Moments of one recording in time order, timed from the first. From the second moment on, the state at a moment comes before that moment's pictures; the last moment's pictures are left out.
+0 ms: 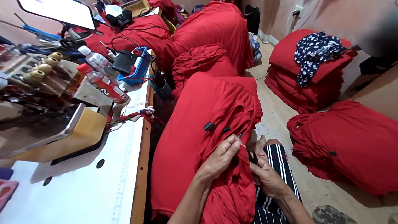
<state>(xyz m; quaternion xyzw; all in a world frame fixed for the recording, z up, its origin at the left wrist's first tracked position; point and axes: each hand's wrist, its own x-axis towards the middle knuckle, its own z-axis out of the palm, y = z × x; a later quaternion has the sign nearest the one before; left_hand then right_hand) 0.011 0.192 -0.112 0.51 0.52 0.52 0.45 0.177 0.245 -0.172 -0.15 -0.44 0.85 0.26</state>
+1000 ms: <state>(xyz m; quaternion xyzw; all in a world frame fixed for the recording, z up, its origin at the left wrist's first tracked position) 0.006 0.186 -0.117 0.45 0.52 0.59 0.44 0.193 0.244 -0.157 -0.16 -0.35 0.86 0.34</state>
